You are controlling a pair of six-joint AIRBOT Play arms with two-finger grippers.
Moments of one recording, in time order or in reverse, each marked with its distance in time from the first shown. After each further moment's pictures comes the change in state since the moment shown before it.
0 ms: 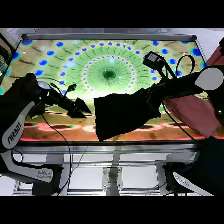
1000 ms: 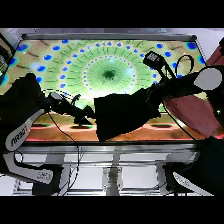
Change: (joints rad) left arm -0.125 0.000 -0.137 0.006 0.325 -0.171; right arm 0.000 -0.002 -0.003 0.005 -0.006 0.024
